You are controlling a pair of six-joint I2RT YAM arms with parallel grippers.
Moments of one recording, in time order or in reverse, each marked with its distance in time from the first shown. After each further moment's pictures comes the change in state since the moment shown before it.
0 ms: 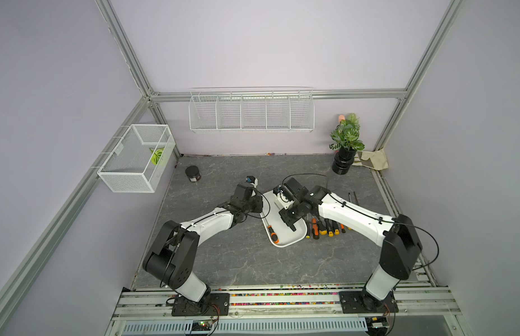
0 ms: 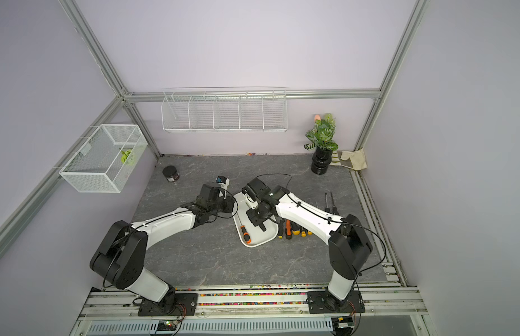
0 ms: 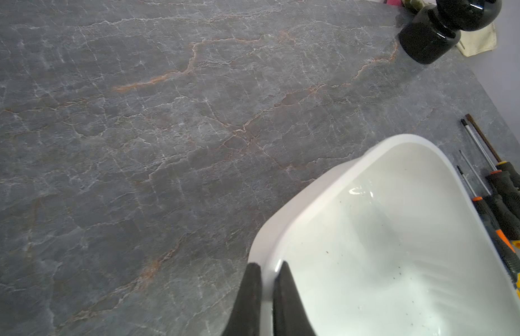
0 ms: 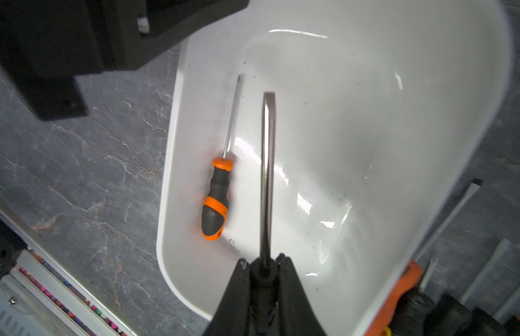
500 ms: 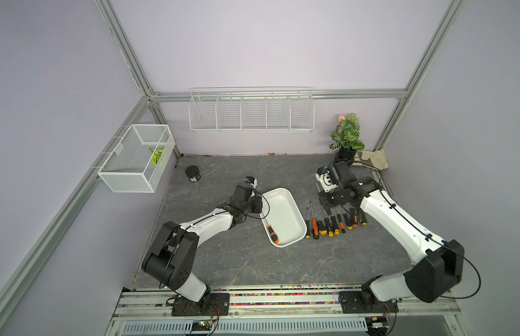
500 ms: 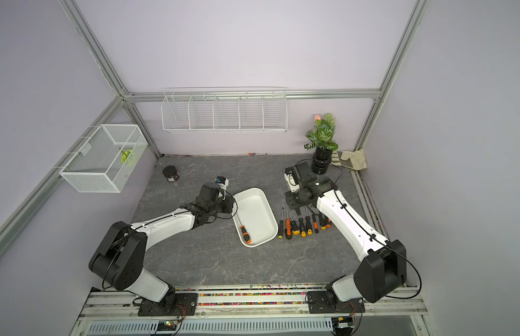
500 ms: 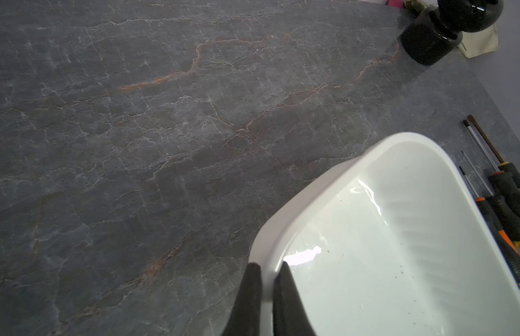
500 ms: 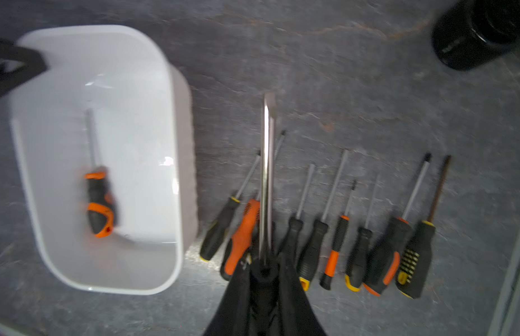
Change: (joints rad) left arm 0.000 -0.016 -0.021 0.014 -0.006 0.000; right arm -0.406 -0.235 -0.095 -0.085 0.077 -0.116
